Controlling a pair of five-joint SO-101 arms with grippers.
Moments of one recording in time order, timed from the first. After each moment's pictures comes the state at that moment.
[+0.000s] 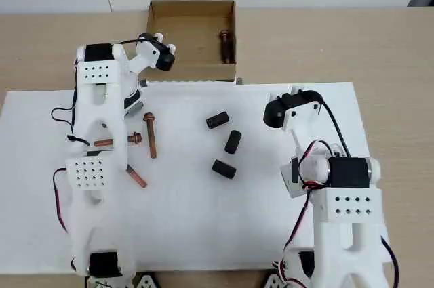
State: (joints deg) left arm -7.8 55.6 -54.7 98.9 -44.0; right arm -2.5 -46.2 40.2 85.5 19.4
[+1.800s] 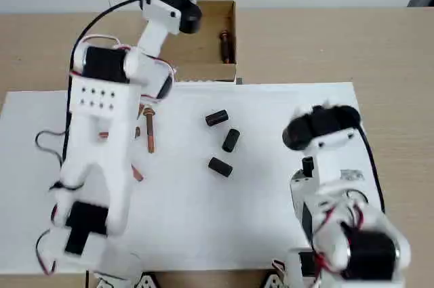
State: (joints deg) left arm 8.5 1.0 -24.6 99.7 -13.5; right arm -2.5 -72.0 35.1 94.7 11.6
